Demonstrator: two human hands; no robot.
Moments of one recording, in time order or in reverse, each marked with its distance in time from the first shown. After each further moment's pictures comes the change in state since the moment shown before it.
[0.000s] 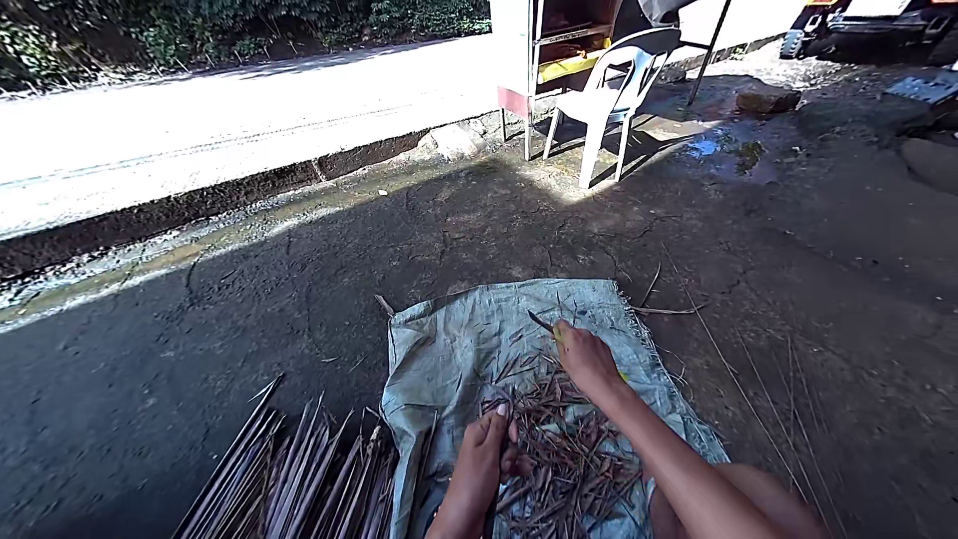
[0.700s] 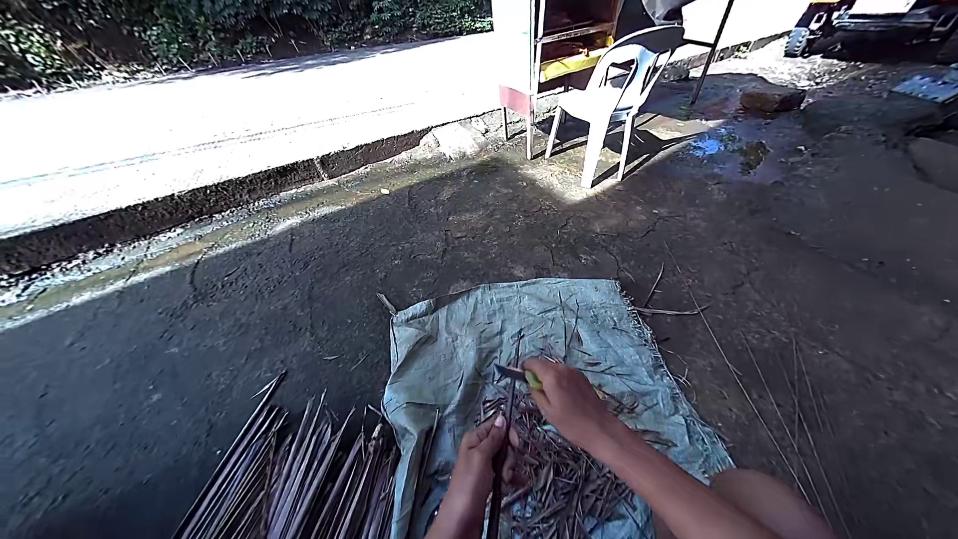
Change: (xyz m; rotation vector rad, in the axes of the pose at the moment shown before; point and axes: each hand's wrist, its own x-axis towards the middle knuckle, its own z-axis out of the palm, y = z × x) left_hand -0.001 -0.009 -0.008 -0.019 0.000 -0.048; right_hand -0.032 -0.006 0.028 0.191 -0.038 -0.374
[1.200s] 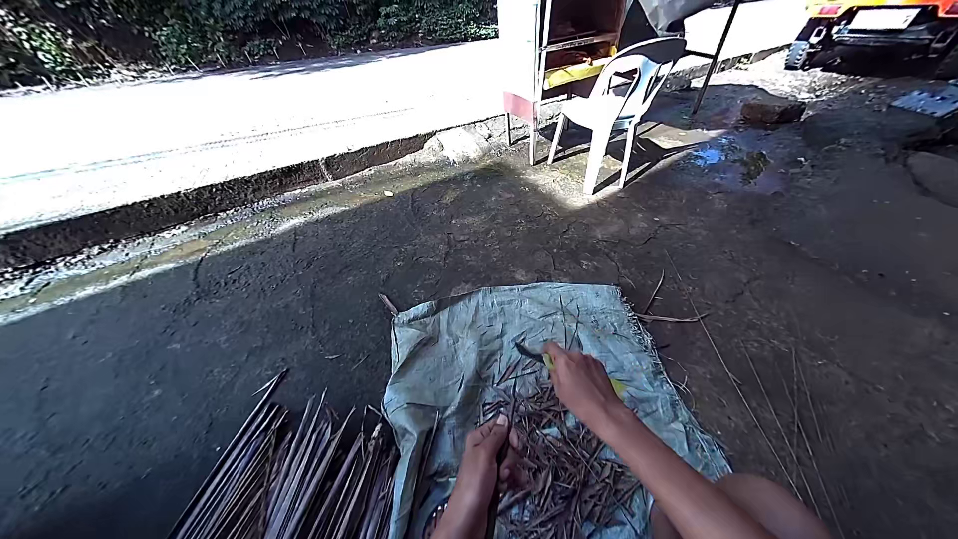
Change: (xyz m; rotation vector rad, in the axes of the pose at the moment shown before) left_hand -0.001 -0.001 0.004 -0.070 0.054 -0.045; right_hand 0.010 -0.004 -0.018 -0.266 -0.063 0.259
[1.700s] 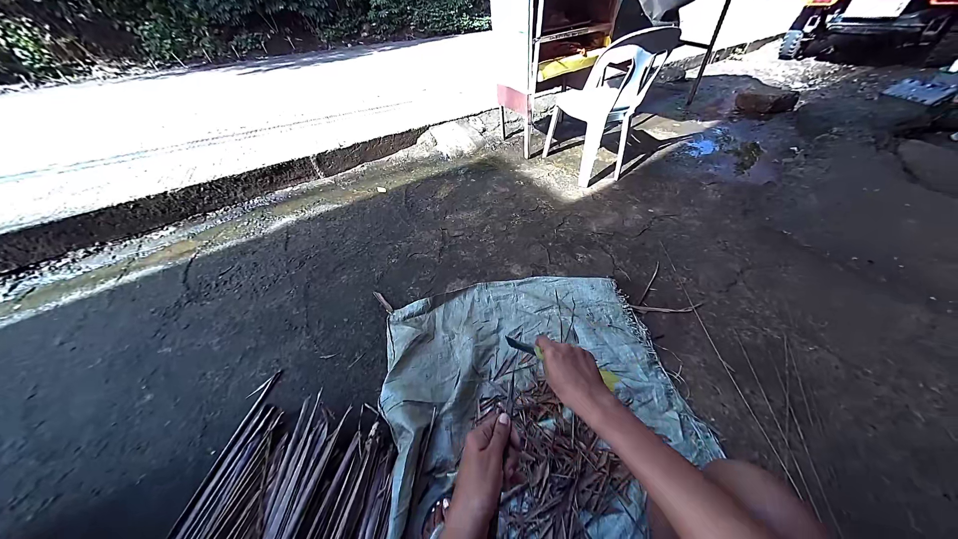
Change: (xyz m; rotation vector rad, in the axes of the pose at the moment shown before) left_hand 0.000 -0.004 0.007 0.178 0.034 0.073; right_hand 0.010 -0.004 0.005 -0.078 -0.048 0.074
